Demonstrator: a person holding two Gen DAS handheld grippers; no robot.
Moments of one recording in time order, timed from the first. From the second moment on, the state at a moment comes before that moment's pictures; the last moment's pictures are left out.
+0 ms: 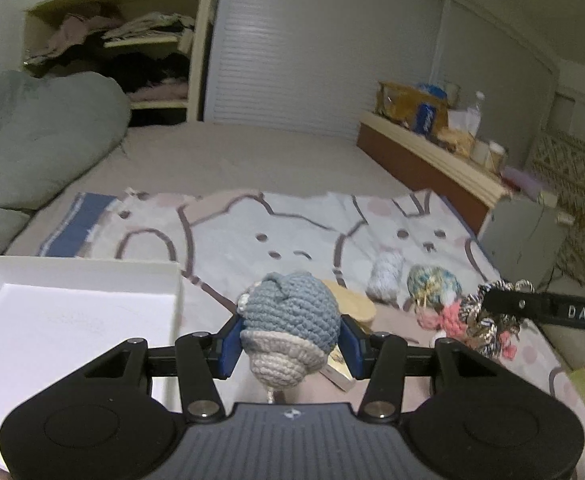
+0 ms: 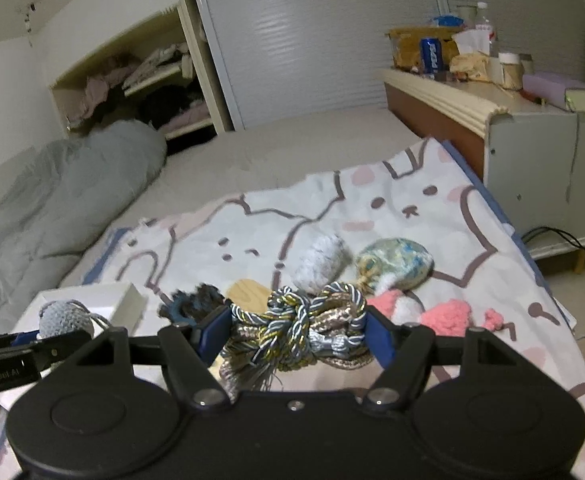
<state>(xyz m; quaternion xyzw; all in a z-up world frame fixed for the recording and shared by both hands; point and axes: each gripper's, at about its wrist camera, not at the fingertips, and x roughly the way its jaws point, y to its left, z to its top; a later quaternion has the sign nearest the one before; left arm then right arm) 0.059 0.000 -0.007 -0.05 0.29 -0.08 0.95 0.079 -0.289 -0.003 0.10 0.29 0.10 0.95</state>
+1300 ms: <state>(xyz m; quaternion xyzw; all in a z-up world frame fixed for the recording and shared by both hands) 0.037 0.199 -0.044 -0.23 0.36 0.15 0.89 0.090 -0.004 -0.016 -0.22 0.30 0.44 0.82</state>
